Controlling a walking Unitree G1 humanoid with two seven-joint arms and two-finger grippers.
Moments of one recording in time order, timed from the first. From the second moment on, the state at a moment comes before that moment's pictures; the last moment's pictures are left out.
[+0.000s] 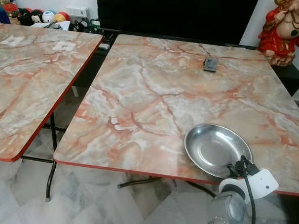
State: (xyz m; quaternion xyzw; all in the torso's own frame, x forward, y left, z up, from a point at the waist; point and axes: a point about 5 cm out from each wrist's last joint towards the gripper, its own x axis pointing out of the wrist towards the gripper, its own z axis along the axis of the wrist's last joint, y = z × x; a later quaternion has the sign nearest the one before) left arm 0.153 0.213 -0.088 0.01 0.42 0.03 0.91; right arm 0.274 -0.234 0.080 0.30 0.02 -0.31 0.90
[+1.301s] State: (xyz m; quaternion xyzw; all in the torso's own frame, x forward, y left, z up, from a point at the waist) left arm 0.151 0.212 -0.089 0.01 0.43 0.03 0.90; right arm 0.263 -0.231 0.095 0.22 -0.01 -0.28 0.93
